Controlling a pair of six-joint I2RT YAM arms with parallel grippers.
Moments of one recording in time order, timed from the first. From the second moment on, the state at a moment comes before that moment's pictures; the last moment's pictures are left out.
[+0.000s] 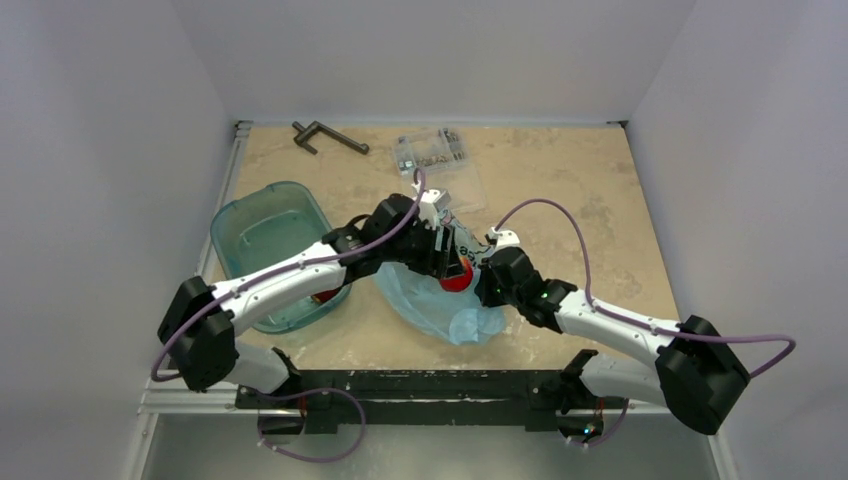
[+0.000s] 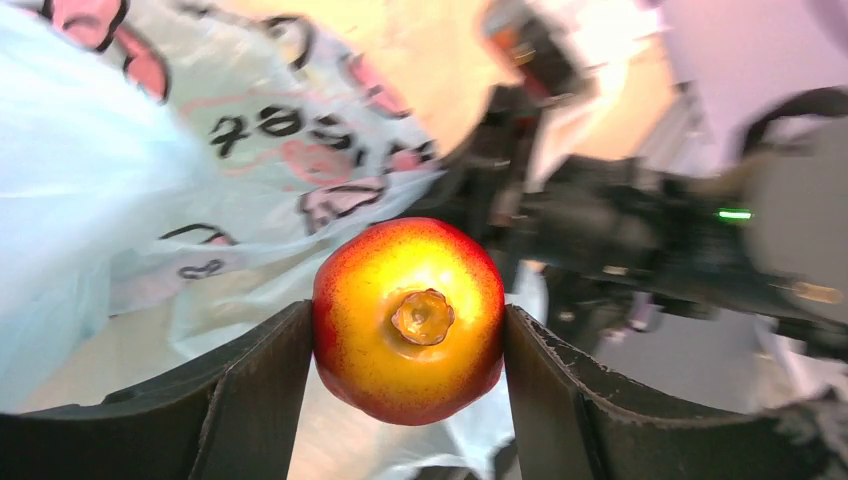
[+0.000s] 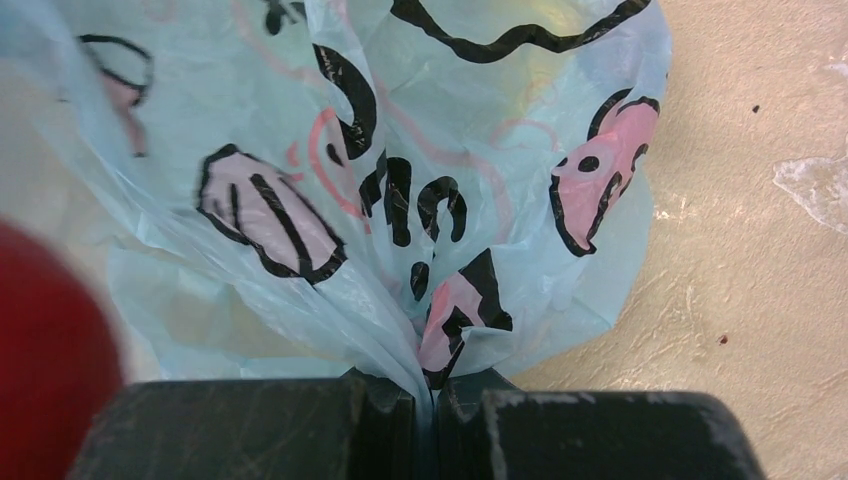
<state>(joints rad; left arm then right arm) -0.86 1.44 1.06 -0.29 0.19 -0.54 0.75 1.14 0.50 -0.12 0.17 0.54</state>
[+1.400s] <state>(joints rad) -0.51 1.29 1.05 -0.85 -0.69 -0.45 0.75 1.14 0.49 -0.12 0.17 0.53</state>
